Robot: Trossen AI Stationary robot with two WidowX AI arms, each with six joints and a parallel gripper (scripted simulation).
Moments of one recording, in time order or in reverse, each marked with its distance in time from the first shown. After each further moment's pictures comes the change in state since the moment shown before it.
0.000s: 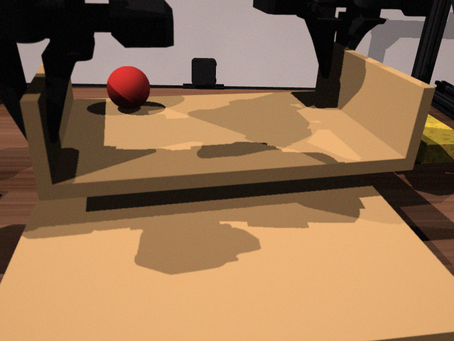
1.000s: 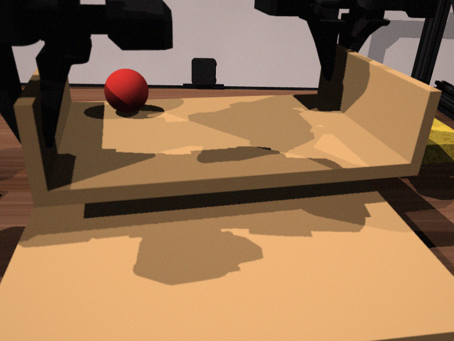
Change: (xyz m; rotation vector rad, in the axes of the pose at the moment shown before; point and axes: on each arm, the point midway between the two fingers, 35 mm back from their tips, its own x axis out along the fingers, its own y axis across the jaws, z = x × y) left arm 0.000 -0.001 0.010 0.002 -0.002 -0.001; right arm 0.000 -0.002 0.009 0.002 -0.003 0.000
